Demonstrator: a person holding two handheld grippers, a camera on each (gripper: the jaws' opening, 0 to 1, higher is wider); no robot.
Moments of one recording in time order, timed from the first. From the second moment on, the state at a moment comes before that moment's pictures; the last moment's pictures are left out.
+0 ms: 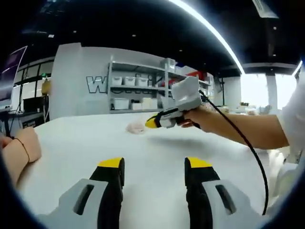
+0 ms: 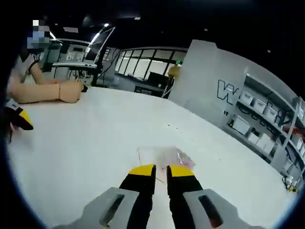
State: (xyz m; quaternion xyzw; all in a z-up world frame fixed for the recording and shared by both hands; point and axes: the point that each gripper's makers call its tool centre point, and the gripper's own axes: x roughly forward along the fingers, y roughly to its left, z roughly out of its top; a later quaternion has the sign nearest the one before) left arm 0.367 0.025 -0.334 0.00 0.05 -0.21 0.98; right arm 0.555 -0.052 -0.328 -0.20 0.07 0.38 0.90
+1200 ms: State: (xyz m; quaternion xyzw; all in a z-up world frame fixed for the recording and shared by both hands) left arm 0.378 0.042 -0.338 -0.01 0.07 -0.15 0.99; right arm 0.573 -0.067 -0.342 -0.04 0.08 0.27 0.96
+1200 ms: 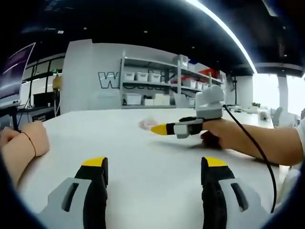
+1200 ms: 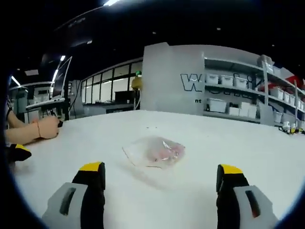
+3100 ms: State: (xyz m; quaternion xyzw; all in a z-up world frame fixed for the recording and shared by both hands) left arm 0.380 0.049 -0.341 -0.04 0.07 -0.13 0.99; right arm 0.534 -0.066 -0.332 -0.02 0.08 0.29 0.95
